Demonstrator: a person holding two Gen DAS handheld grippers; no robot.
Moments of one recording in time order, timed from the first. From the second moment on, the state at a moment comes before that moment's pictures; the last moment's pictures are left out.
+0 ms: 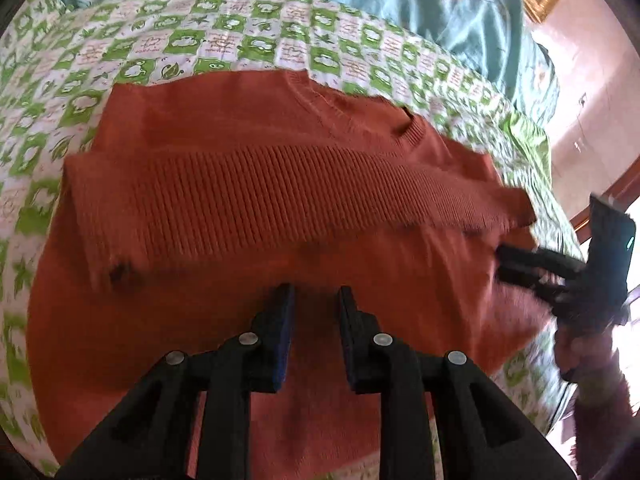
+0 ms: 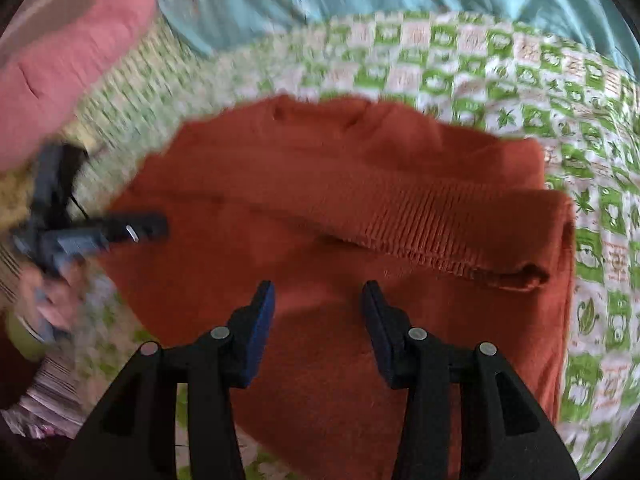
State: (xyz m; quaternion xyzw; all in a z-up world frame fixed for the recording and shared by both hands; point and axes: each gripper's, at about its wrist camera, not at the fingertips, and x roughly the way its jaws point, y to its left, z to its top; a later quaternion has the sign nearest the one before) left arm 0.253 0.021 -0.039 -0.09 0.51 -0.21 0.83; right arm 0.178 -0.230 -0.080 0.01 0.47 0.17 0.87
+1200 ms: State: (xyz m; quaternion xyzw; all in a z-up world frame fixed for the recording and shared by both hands) left arm 0.235 0.121 -0.021 -0.16 0.48 -0.07 0.86; right arm 0.116 -0.325 -0.068 0.17 0.41 0.00 0.90
